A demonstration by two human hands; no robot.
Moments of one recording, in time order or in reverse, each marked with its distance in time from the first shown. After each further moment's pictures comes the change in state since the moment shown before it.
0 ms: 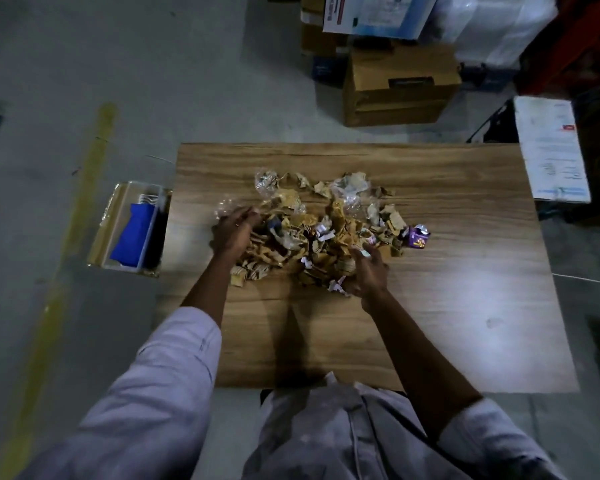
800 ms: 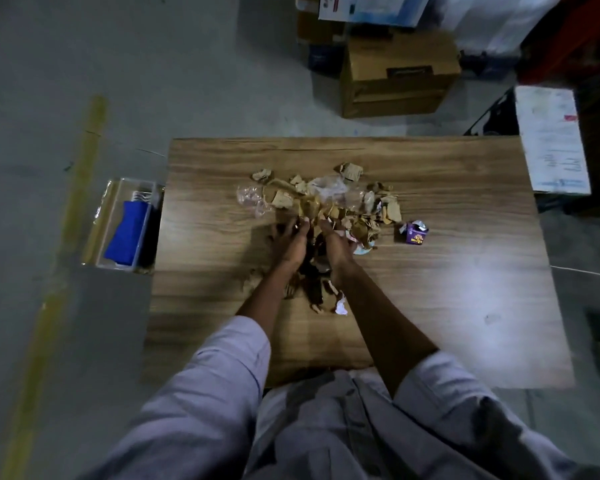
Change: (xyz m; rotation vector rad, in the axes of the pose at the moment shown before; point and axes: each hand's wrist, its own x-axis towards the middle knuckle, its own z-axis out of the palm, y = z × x) left_hand -0.053 0.036 0.103 -0.063 -0.219 -0.046; right_hand 0.011 -0.028 0.065 -0.113 -0.129 0.096
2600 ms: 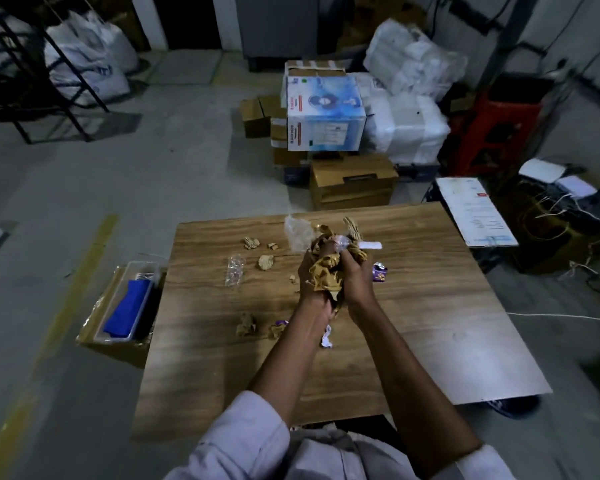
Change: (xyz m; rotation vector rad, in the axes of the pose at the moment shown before) left_hand -0.194 0.051 0.025 -0.827 -0.330 -0.056; right_hand -0.132 0.002 -0.080 0.344 0.069 -0.727
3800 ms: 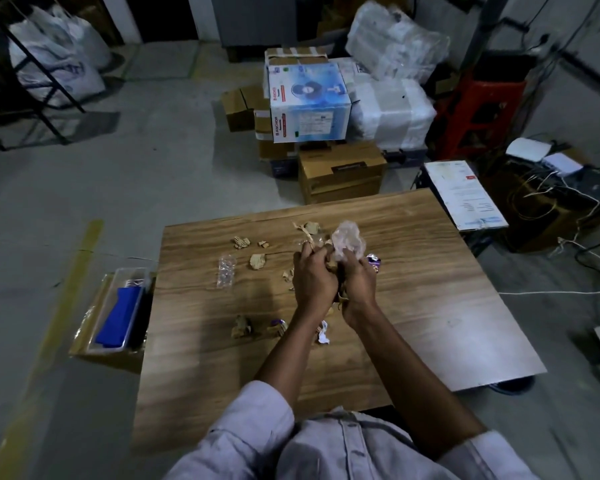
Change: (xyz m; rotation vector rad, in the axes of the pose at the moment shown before) left_hand 0.029 0.001 0.011 1.183 0.291 0.883; right_hand -0.011 -0.007 -0.008 0.393 0.102 0.211
